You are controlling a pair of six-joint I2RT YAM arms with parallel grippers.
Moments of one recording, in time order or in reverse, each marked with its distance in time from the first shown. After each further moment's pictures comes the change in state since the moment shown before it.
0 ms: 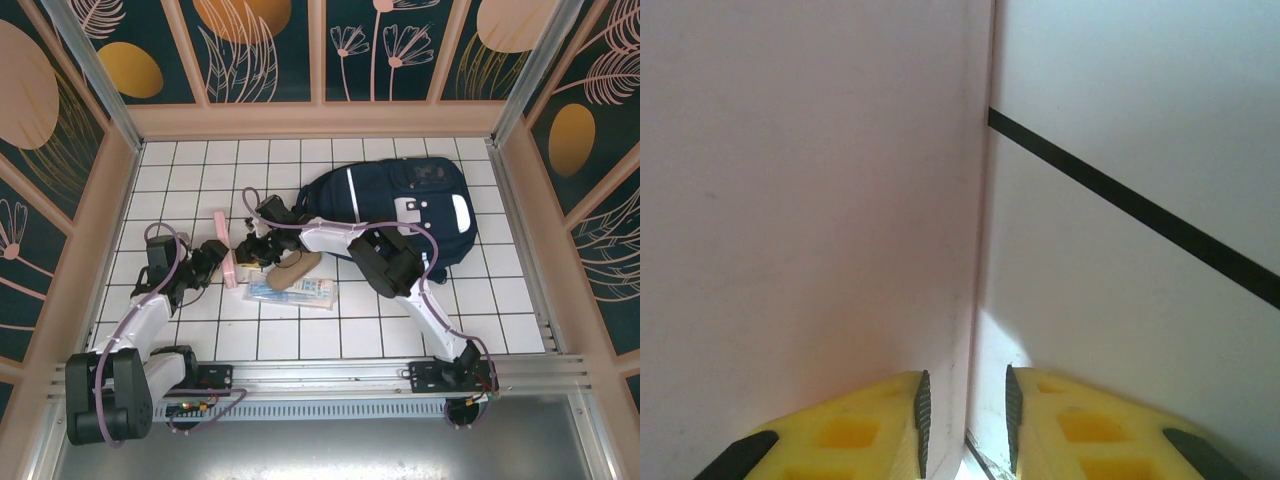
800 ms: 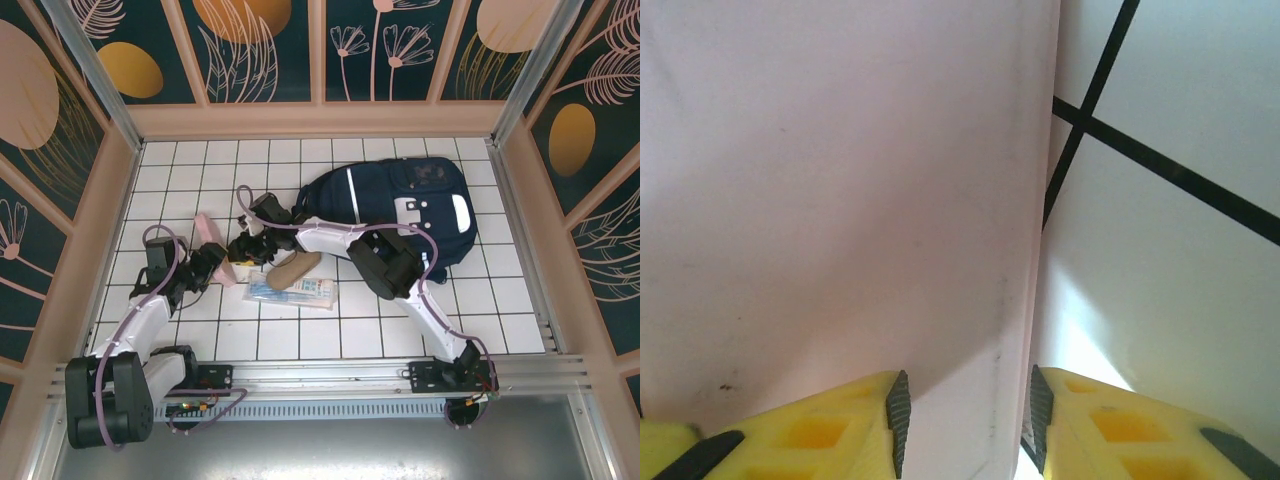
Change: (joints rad) left arm 0.003 -0.023 0.000 -0.041 -0.019 -0.011; right arm 0.020 -0.001 0.039 0.017 -0.011 0.004
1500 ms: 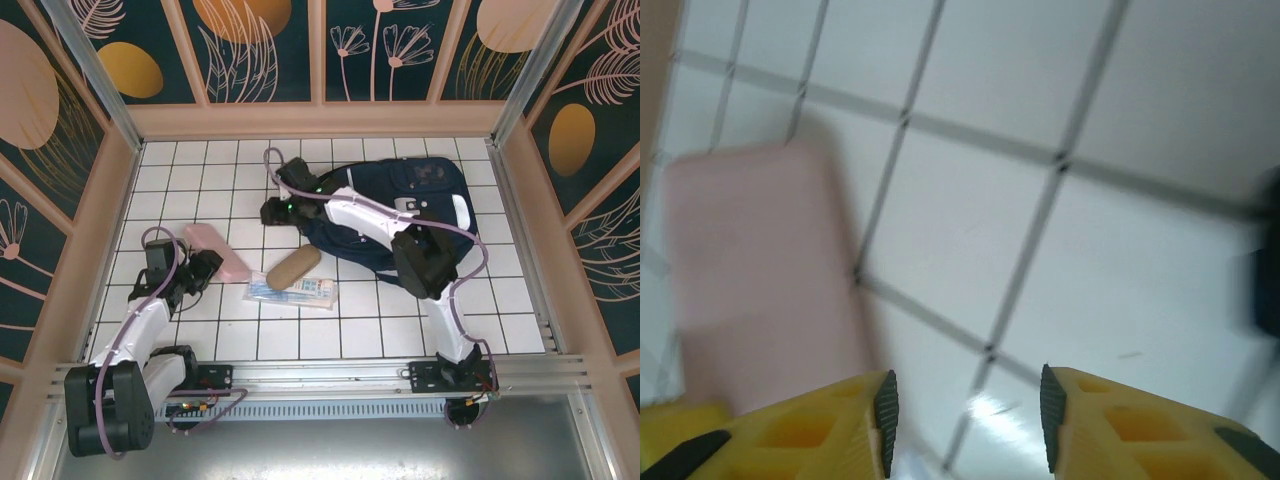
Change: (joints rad) left arm 0.000 -0.051 0.003 -0.070 -0.037 0.038; right arm -0.137 -0.266 0.029 -0.400 0.532 -0.270
